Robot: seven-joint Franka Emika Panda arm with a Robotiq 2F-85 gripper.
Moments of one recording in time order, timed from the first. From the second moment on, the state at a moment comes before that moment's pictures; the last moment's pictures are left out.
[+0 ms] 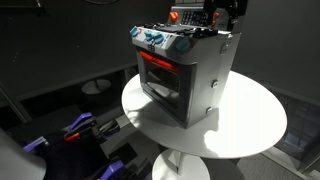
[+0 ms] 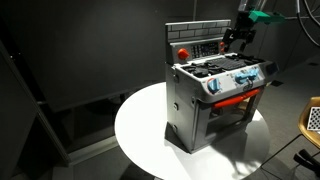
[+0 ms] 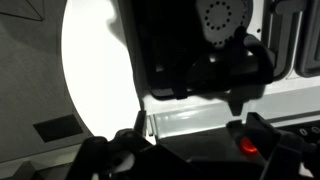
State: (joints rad) arm -0.05 0.27 -0.10 -1.74 0.07 2.14 0.11
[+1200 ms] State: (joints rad) arm -0.05 0.08 -0.10 -1.83 -0.09 1.82 0.04
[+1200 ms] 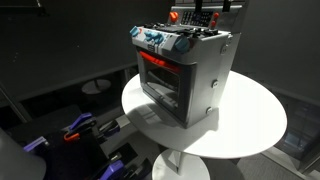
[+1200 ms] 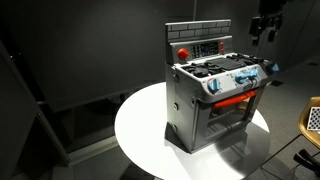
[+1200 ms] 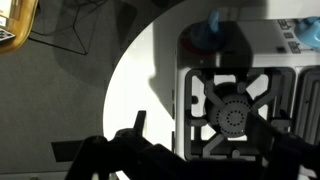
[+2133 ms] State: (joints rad) arm -0.07 -0.23 -0.10 -2.11 -0.12 1.80 -0.08
